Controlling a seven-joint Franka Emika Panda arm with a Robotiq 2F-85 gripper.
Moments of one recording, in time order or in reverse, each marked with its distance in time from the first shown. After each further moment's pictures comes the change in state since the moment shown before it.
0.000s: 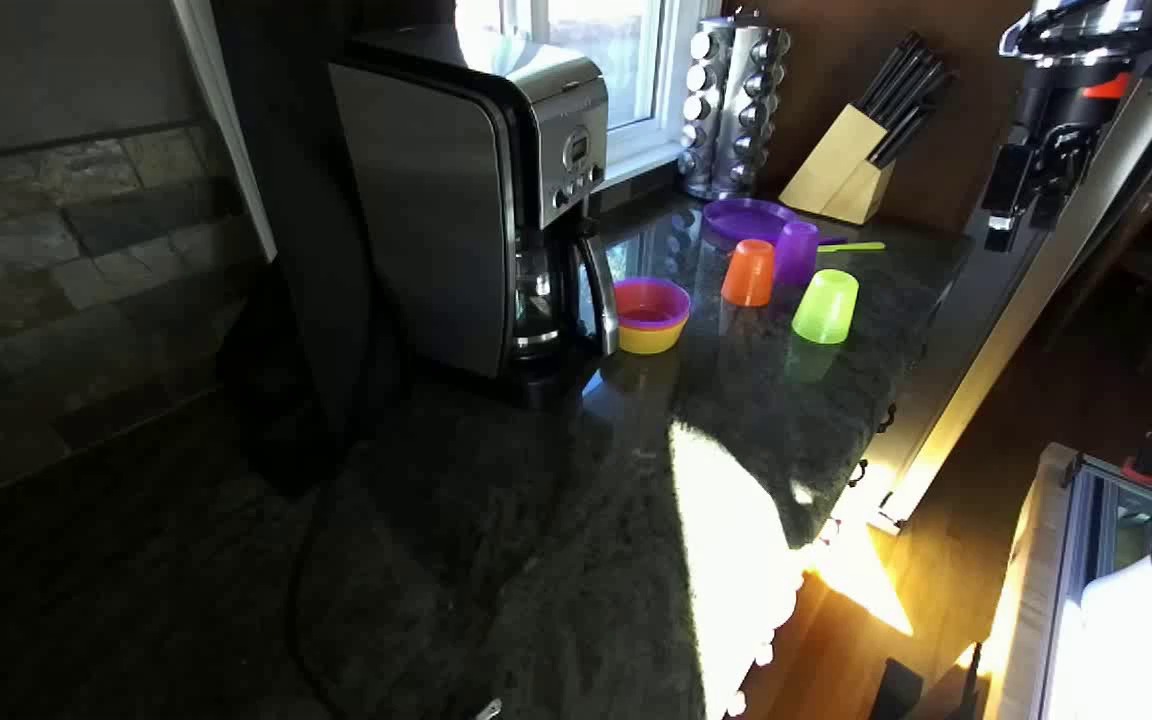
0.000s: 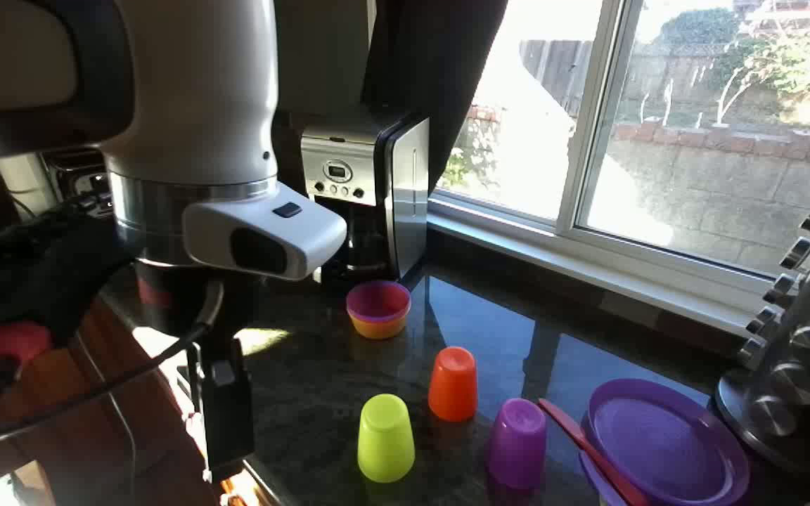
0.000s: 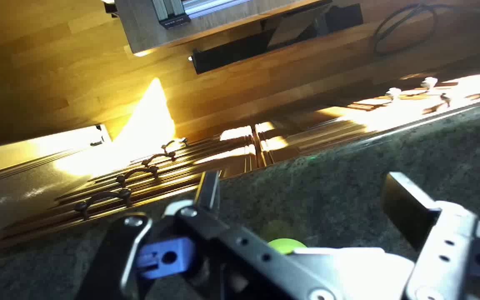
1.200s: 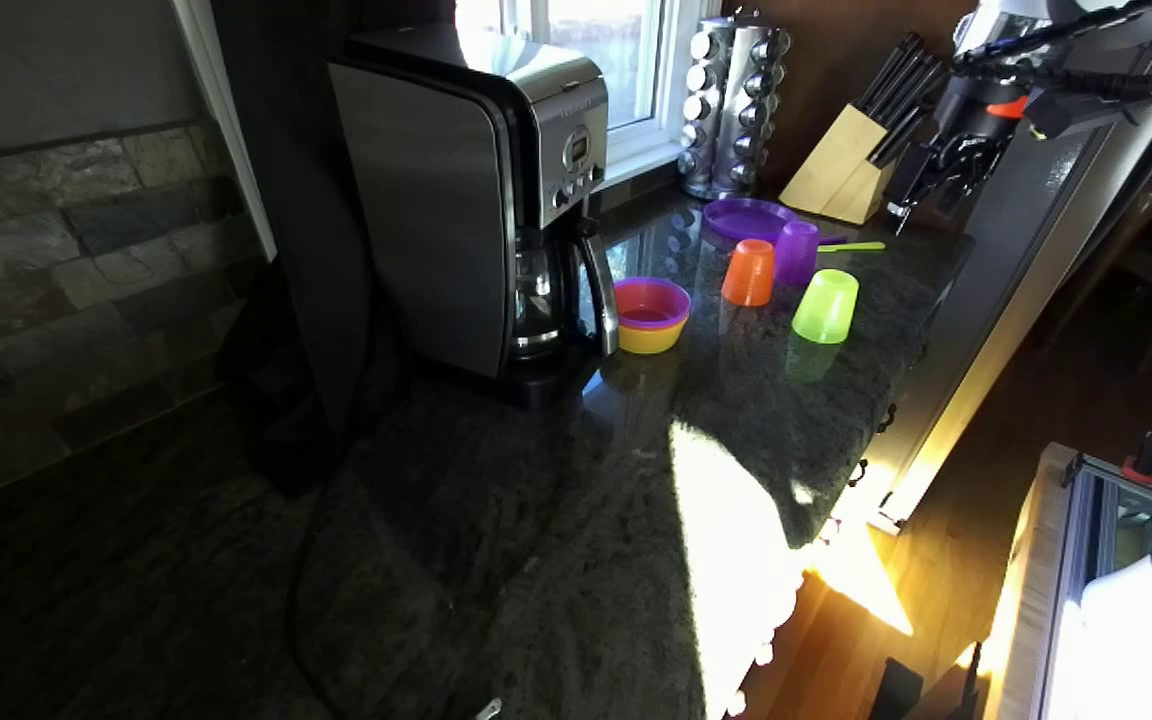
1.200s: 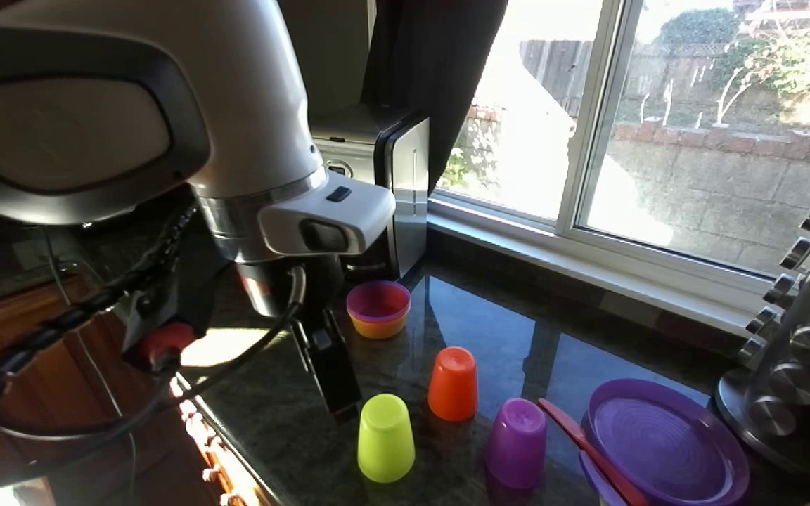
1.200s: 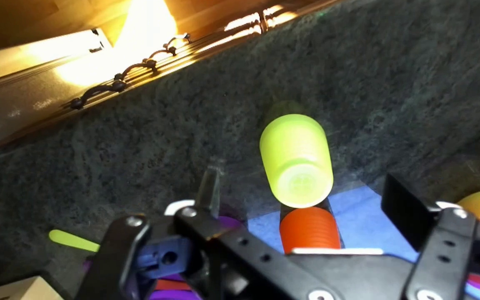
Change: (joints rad) arm -0.001 0.121 0.038 -0.032 -0.001 0.447 0.123
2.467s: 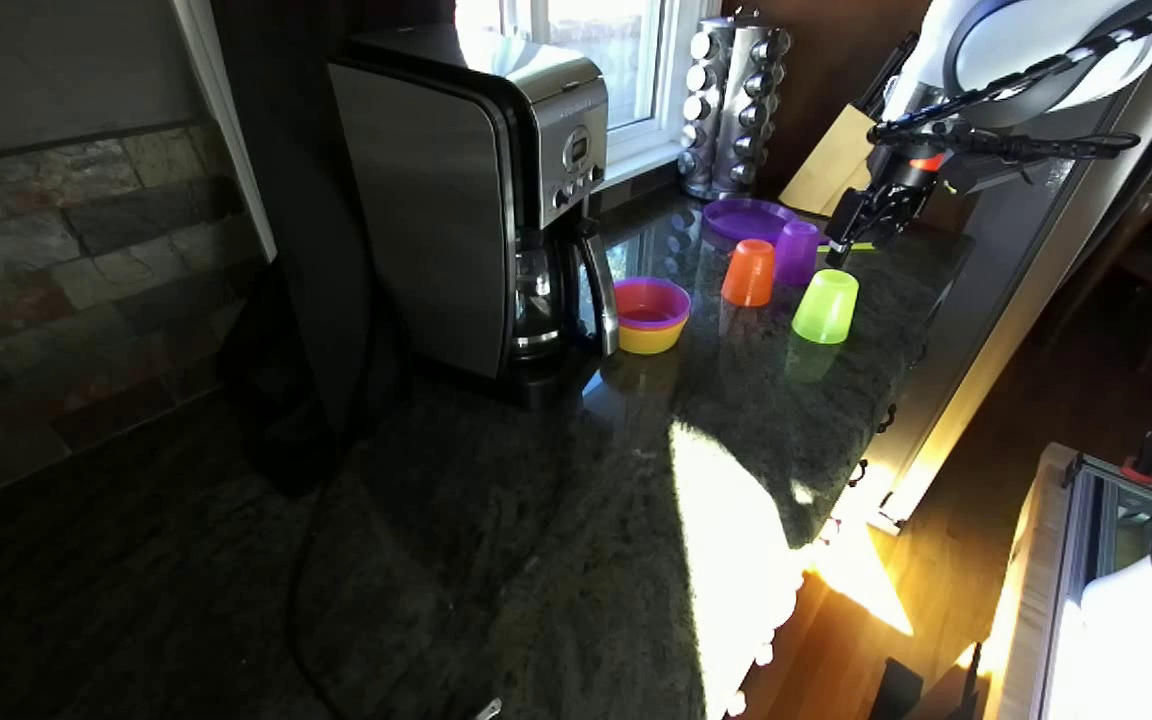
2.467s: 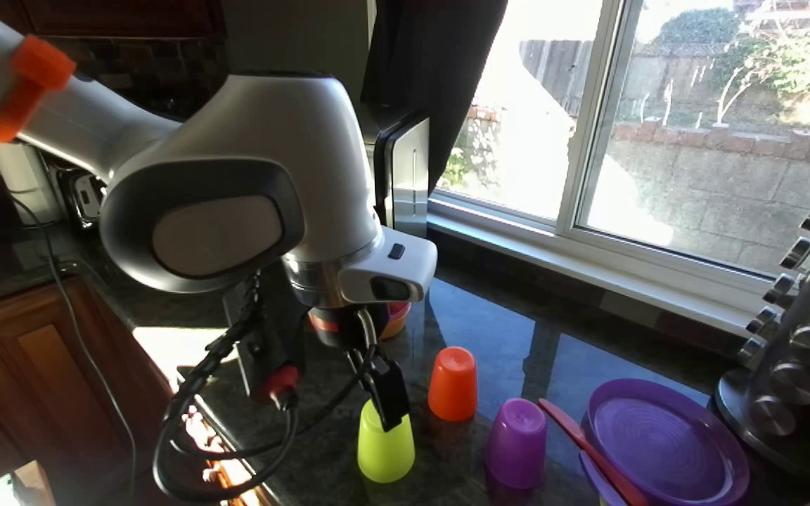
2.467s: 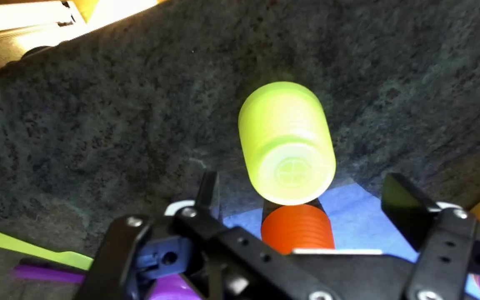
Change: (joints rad) arm 0.039 0.259 -0.016 0.041 0.061 0.230 -0.054
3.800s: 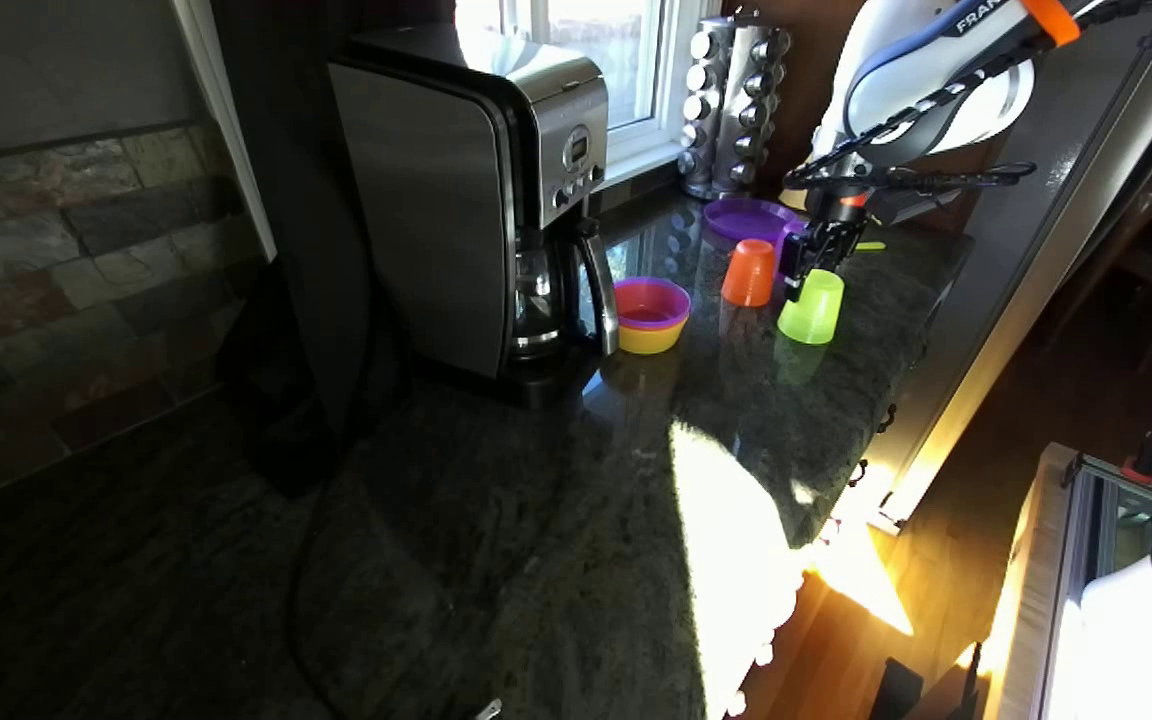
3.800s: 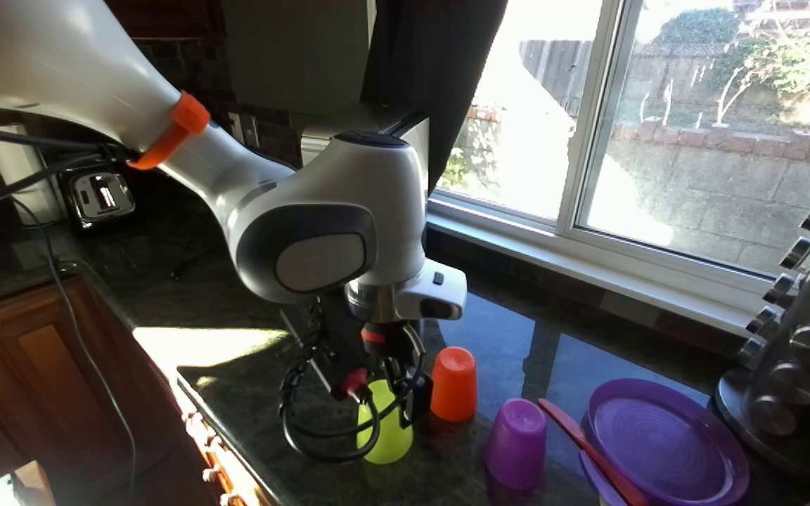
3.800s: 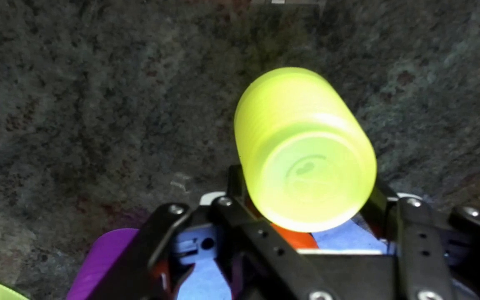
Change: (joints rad) arm 0.047 0.284 0.013 0.164 0.083 0.012 -0.072
